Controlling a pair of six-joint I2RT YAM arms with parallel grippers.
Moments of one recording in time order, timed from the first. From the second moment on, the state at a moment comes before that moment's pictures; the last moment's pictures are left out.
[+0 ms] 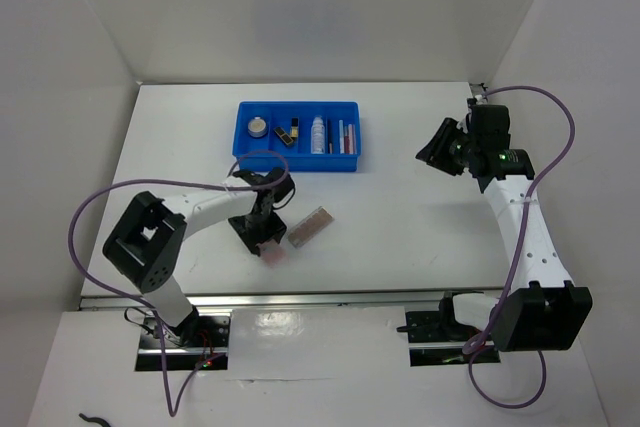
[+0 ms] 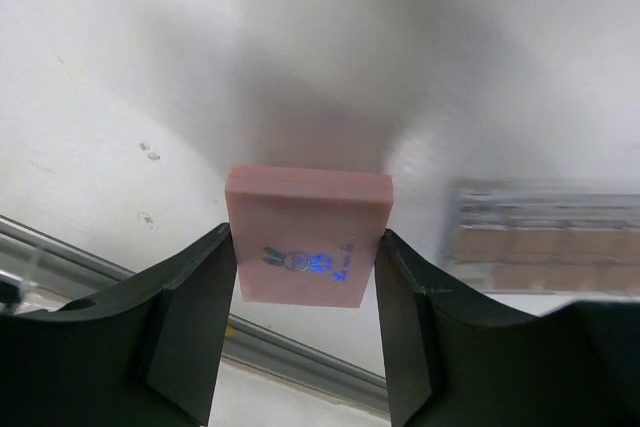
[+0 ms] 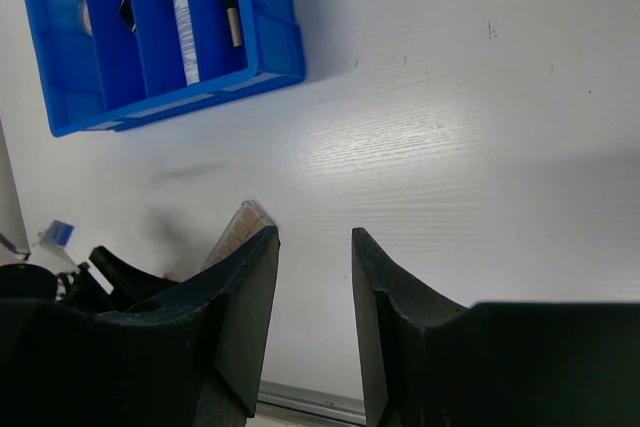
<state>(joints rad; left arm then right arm) -0.63 1.66 1.02 -0.92 -0.12 -1.37 -0.01 1.19 1.18 -0.70 -0.25 0.49</state>
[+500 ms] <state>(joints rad) -0.54 1.78 1.82 -1.06 -0.53 -0.77 -0.01 1.20 1.18 -0.70 -0.24 0.49</state>
